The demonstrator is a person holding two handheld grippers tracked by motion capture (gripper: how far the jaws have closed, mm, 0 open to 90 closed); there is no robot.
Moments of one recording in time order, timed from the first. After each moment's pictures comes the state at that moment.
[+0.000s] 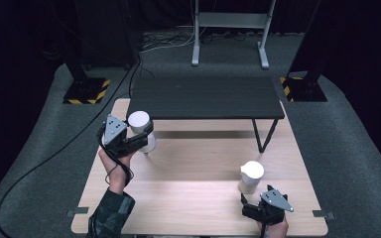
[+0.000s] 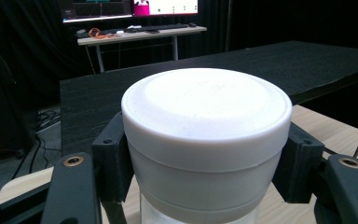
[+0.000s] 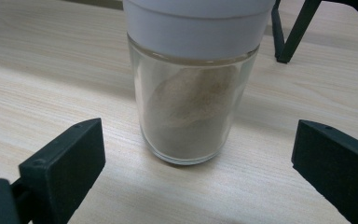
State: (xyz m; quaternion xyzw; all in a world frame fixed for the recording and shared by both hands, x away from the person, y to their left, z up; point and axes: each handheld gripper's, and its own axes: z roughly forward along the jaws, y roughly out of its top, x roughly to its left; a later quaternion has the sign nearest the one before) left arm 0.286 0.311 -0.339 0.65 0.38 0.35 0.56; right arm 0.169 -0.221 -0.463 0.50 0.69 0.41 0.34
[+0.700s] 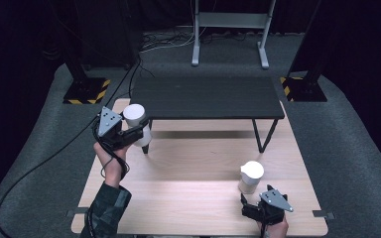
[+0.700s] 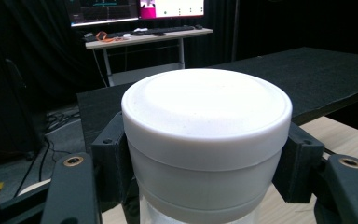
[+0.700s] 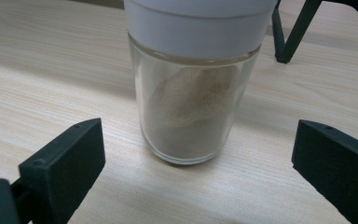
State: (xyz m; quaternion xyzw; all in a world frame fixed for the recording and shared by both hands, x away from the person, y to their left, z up) left arm 0.294 0.317 -0.322 0.65 0.38 0.36 0.55; right arm 0.169 -0.221 -0.463 0.50 0.69 0.41 0.34
